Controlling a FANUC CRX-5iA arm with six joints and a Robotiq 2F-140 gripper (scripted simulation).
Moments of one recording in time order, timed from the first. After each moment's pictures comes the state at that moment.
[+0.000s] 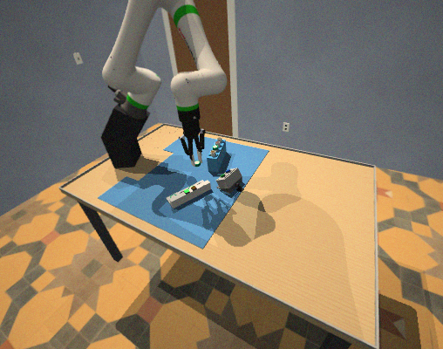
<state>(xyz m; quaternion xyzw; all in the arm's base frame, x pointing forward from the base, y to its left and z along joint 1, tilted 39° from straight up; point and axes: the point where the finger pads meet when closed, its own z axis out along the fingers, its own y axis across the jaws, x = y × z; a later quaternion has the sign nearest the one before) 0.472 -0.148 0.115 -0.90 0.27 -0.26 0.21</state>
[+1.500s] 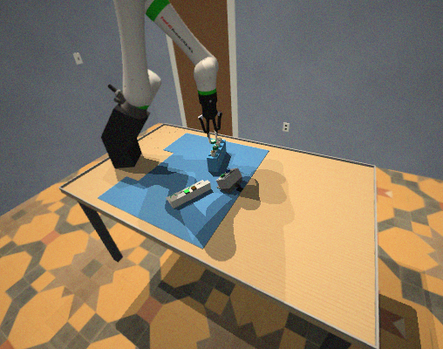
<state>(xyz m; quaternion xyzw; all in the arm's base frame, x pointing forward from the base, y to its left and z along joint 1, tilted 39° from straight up) 0.447 0.067 0.168 -0.85 0.40 -0.20 0.27</state>
